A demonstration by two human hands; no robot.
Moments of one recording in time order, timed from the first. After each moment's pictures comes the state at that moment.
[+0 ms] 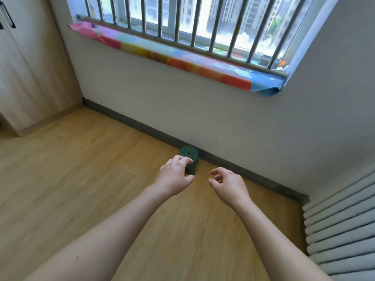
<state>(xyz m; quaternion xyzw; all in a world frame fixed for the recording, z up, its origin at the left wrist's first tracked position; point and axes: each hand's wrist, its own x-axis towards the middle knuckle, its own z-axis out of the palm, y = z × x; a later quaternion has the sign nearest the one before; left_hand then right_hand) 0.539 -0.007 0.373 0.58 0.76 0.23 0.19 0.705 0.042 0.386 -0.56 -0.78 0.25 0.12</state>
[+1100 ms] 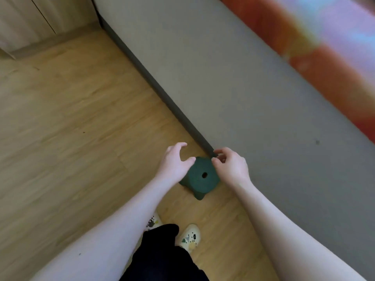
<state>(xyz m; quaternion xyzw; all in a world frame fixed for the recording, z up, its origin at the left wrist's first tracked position) 0.269 0.544 0.177 0.18 0.84 0.35 0.38 0.375 0.666 0.205 -0.47 -0.81 0.34 -0.07</state>
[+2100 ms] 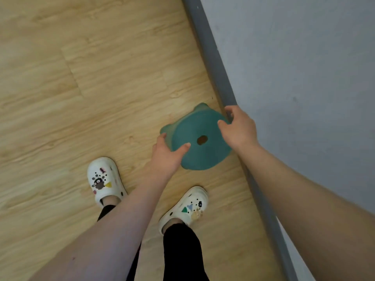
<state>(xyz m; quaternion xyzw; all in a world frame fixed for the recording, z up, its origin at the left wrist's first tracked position) 0.361 0.636 -0.214 -0.20 0.78 0.39 0.44 0.367 0.821 -0.203 -0.38 -0.85 0.29 -0.23</state>
